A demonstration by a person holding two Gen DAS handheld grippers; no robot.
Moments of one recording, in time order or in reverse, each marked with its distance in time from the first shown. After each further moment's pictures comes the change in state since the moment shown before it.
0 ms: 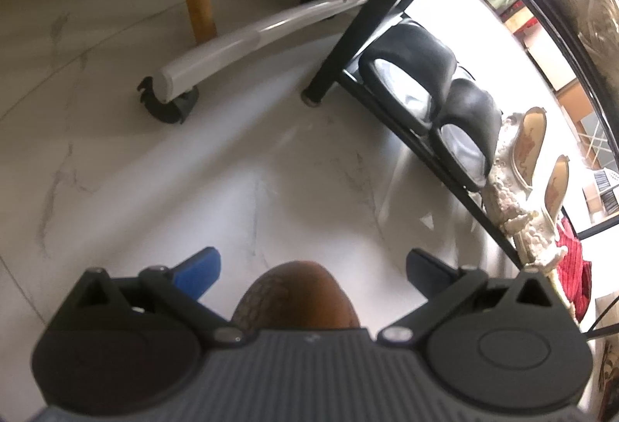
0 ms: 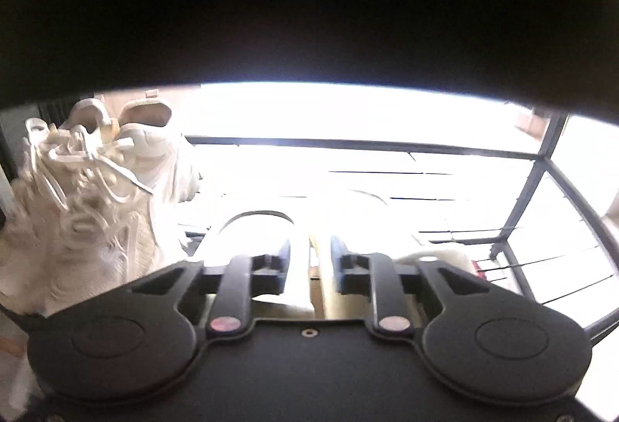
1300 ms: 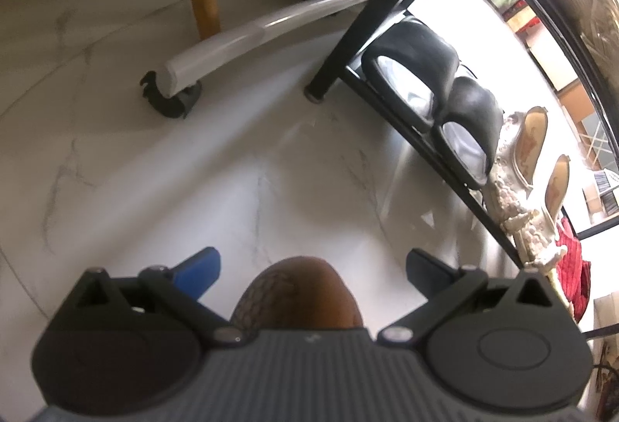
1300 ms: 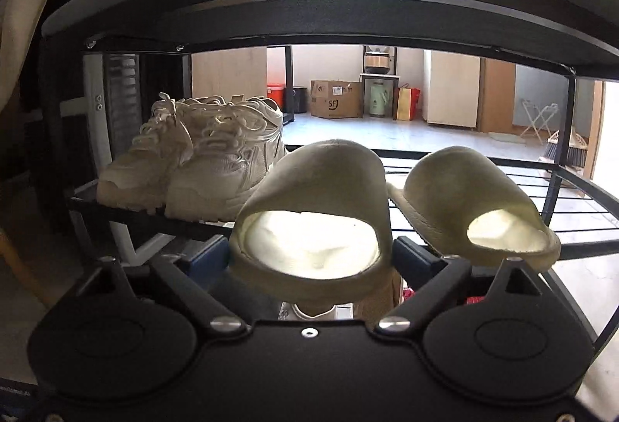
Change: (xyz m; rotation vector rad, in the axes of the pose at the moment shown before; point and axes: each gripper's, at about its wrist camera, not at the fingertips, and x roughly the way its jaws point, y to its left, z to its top) left arm -0.002 0.001 -0.001 -0.007 0.010 -0.003; right arm -0.090 0.040 -0.135 -0.123 -0.260 0.061
